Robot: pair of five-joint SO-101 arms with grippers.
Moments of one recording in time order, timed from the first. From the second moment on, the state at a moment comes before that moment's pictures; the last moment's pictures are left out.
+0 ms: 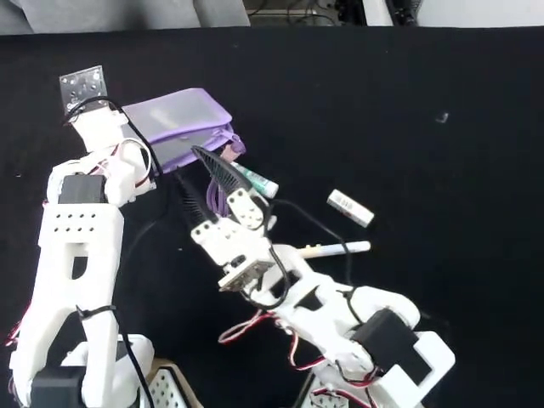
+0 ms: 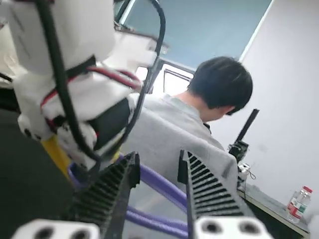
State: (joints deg) left arm -6.6 -28.9 33.7 52.0 12.1; right arm -40.5 -8.3 79.9 -81.5 29.6
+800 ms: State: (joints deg) left arm -15.4 -28.1 34.0 50.2 12.0; right arm -40.7 -67.6 78.5 24.8 42.6
